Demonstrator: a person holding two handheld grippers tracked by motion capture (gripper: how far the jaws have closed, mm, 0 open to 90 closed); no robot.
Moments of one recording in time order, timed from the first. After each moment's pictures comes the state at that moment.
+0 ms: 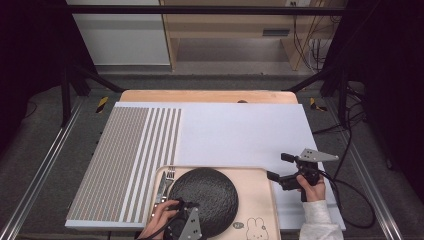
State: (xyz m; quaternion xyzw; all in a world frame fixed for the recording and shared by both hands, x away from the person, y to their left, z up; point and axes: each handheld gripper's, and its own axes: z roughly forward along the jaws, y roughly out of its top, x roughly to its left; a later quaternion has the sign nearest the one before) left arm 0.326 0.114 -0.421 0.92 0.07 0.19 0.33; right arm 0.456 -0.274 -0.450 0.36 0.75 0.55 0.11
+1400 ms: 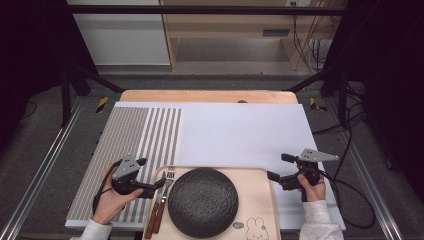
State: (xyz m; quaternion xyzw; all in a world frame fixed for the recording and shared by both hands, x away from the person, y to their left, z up) left arm 0.433 0.254 -0.439 0.79 0.35 0.20 0.46; right arm 0.457 -0.275 -0.452 0.36 0.75 0.54 0.11
